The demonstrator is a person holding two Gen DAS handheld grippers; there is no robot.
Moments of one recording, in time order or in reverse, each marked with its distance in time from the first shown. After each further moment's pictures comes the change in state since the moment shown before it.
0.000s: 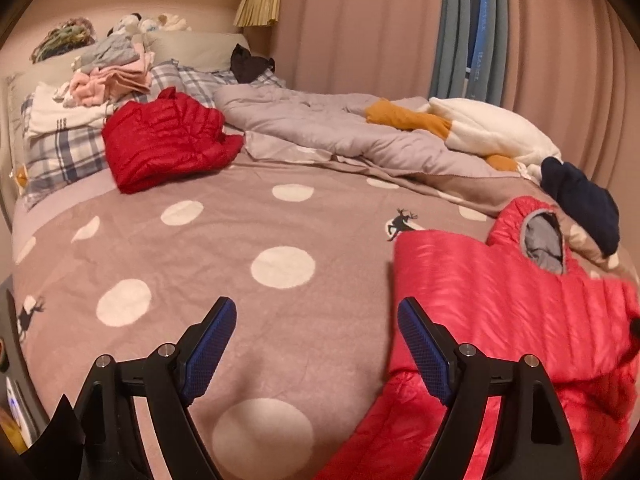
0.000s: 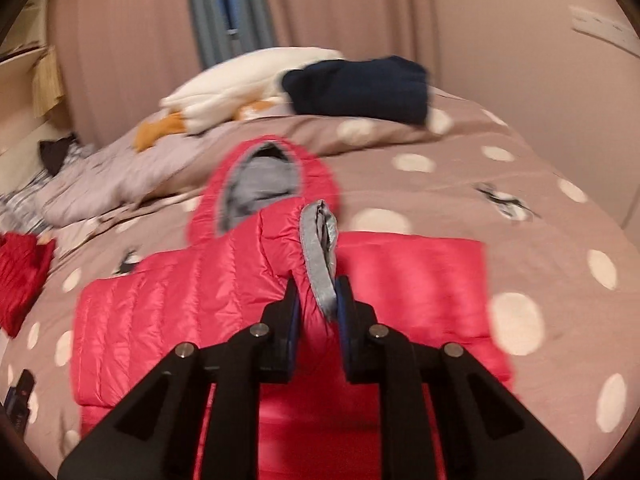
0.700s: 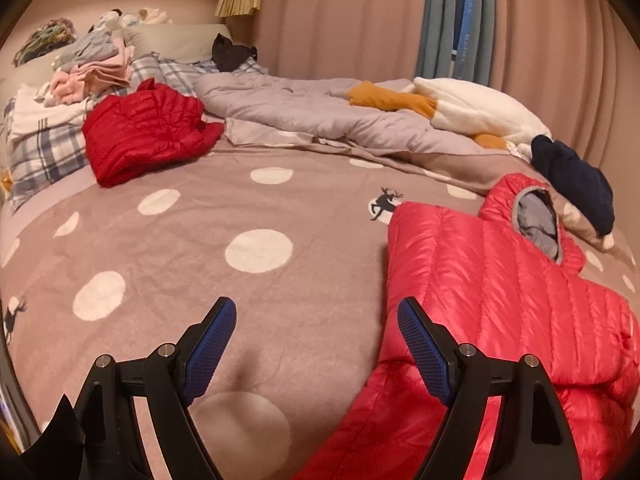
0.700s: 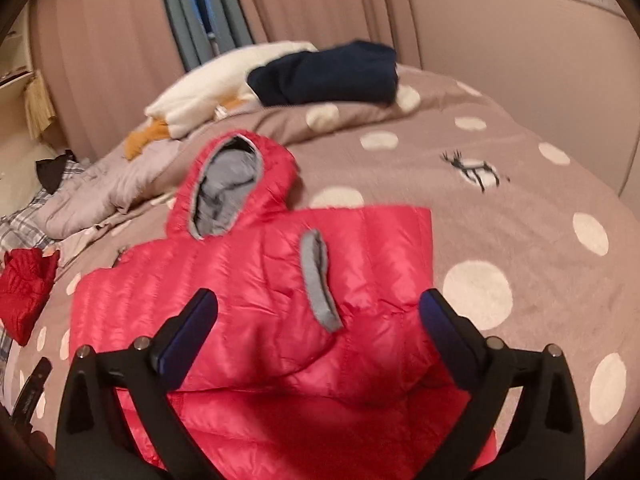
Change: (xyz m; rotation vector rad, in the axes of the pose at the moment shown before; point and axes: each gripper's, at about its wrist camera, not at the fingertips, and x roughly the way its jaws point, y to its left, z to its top) left arm 0.011 -0.014 -0.011 0.044 0.038 -0.038; right arm -0.020 -0.044 -0.018 0.046 0.006 0.043
